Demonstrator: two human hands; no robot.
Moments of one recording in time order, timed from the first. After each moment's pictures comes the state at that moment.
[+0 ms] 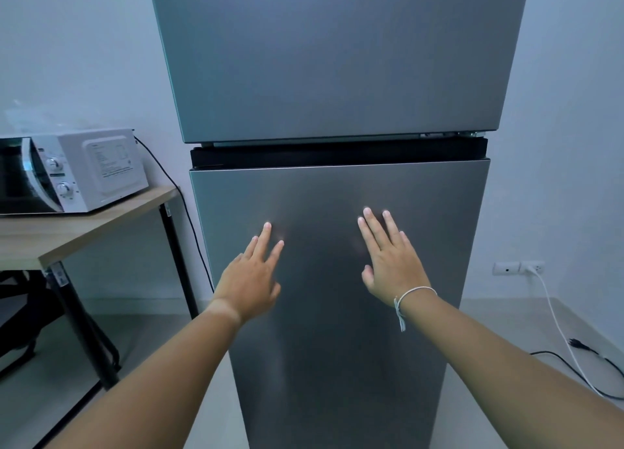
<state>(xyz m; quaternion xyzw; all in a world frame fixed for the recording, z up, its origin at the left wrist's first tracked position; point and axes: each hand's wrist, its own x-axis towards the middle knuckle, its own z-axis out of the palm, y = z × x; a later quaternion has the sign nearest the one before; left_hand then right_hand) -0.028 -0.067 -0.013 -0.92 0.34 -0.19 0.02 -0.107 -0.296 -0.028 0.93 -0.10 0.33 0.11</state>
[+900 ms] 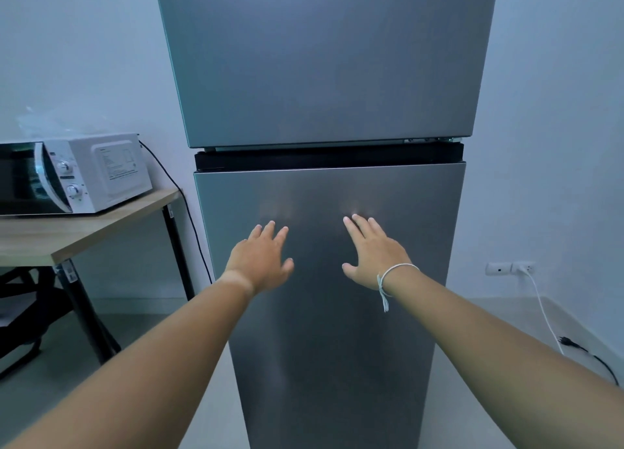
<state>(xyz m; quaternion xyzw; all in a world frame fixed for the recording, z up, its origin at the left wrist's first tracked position) -0.065 -0.085 0.029 -0.95 0.28 -0.13 0.00 -0.140 -0.273 0.015 0.98 -0.10 0.16 -0.02</state>
